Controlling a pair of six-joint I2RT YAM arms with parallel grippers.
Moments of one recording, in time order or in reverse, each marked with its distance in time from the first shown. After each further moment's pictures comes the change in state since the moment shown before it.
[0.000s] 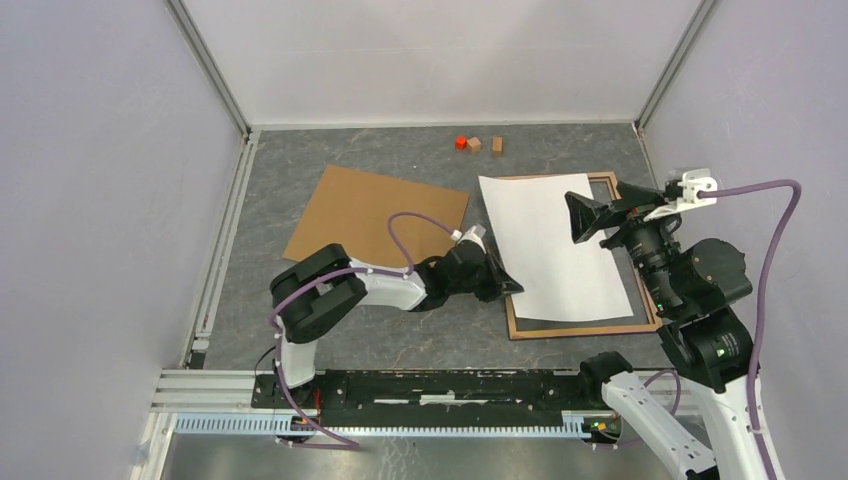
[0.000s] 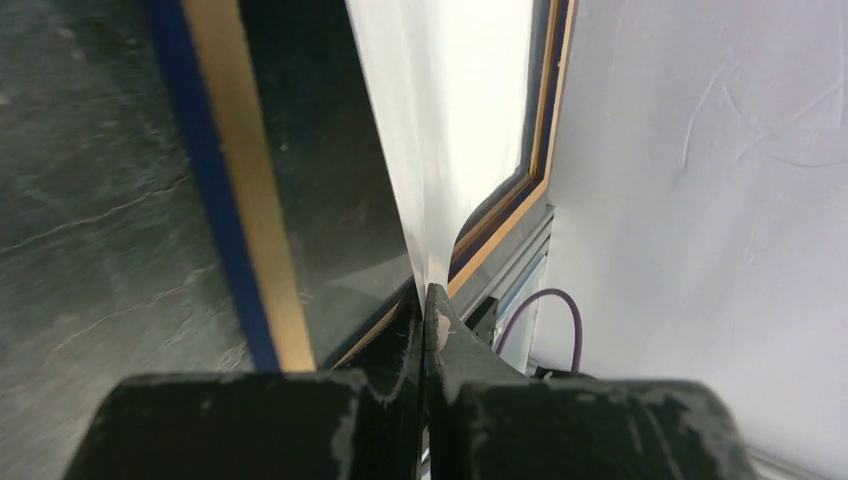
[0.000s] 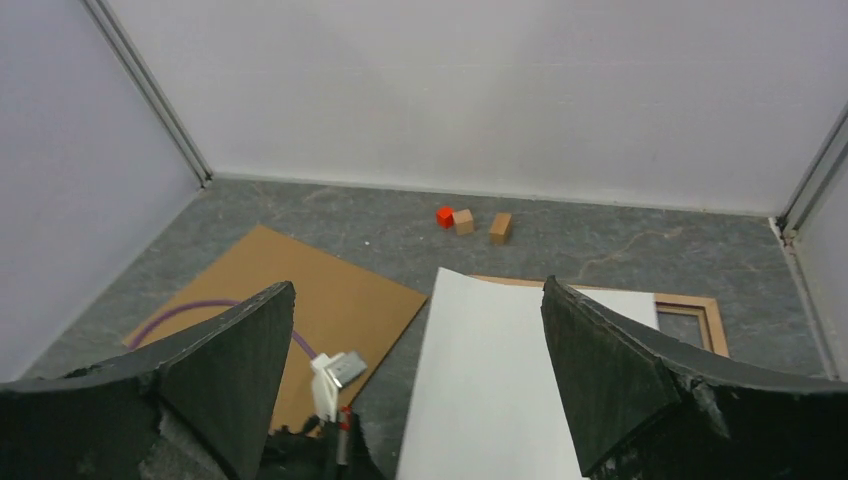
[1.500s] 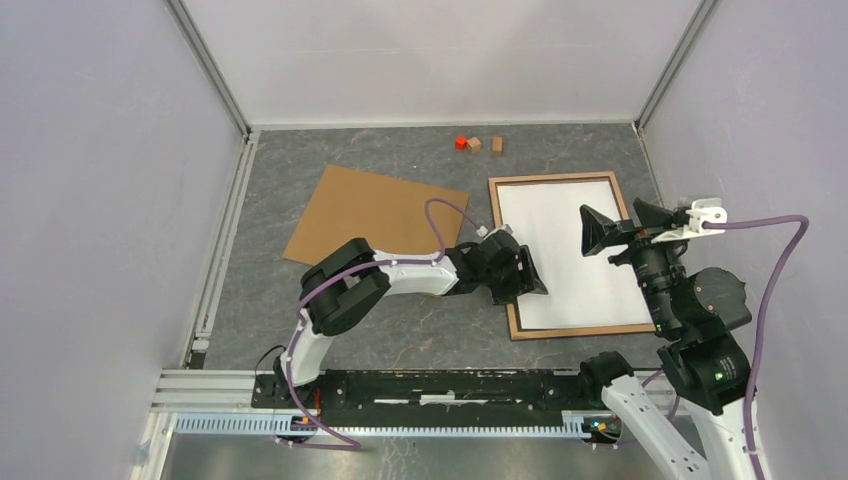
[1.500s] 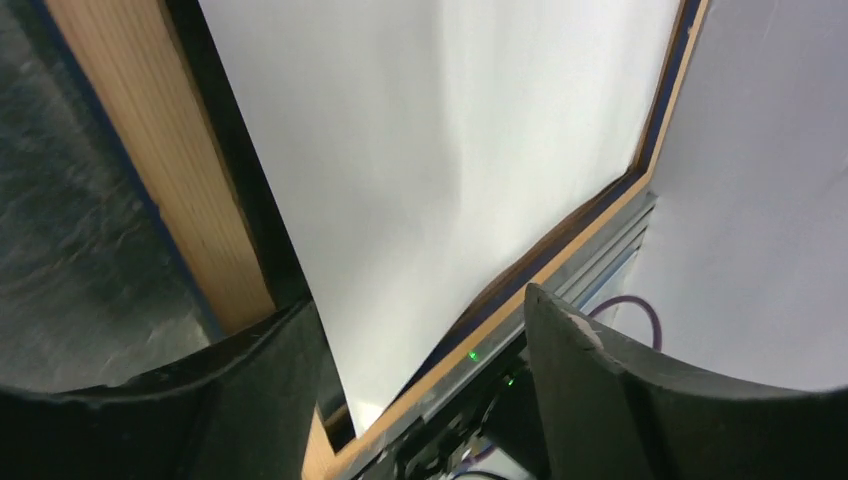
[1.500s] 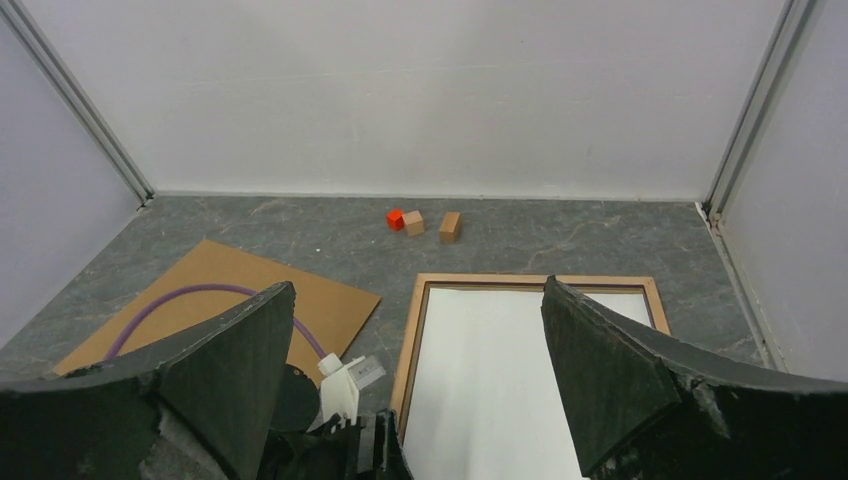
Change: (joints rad) left arm -0.054 0.219 0.394 -0.405 0.009 0.077; right arm 0.000 -0.137 -0.107 0.017 0.118 -0.002
